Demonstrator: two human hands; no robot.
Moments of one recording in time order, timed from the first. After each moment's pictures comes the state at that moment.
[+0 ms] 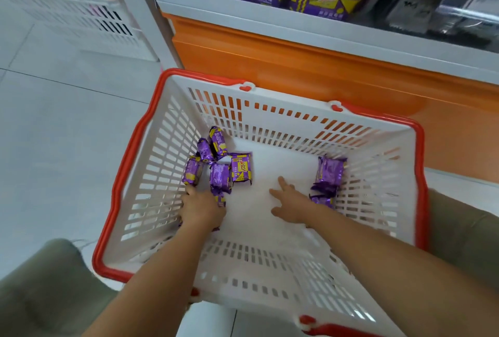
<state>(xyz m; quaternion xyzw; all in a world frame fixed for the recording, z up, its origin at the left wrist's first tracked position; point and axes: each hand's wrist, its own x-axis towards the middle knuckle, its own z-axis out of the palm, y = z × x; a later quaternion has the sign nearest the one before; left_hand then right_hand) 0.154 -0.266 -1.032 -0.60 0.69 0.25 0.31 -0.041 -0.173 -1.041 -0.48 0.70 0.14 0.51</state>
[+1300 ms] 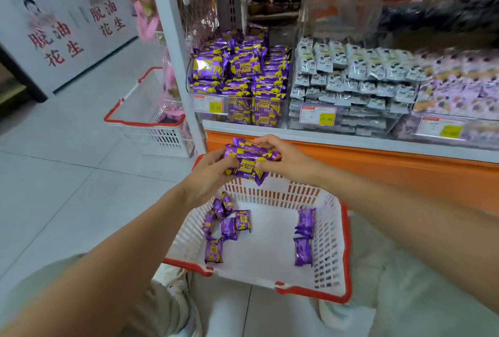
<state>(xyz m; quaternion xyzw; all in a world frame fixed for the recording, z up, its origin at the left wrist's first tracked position) 0.135 -0.248 -0.732 -0.31 0.58 0.72 -0.22 -0.046 -0.162 -0.719 -0.55 0.63 -0.36 0.40</state>
